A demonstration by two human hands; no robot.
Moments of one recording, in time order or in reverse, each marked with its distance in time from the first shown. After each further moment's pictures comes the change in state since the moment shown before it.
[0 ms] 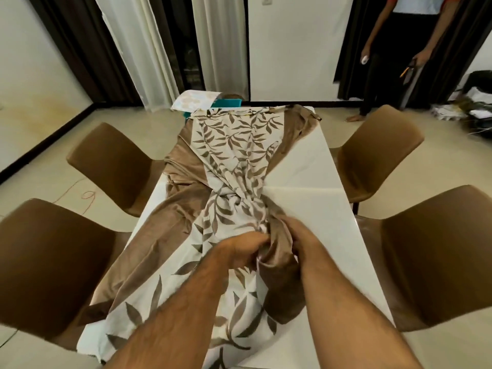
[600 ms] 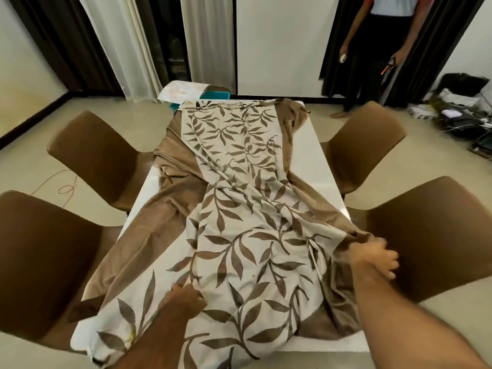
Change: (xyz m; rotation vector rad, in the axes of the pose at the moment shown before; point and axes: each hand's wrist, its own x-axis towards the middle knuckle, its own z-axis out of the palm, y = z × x) left_hand -0.002 -0.209 -0.070 0.829 0.396 -0.429; right_hand -0.002 0.045 -0.122 -0.624 1.283 0.137
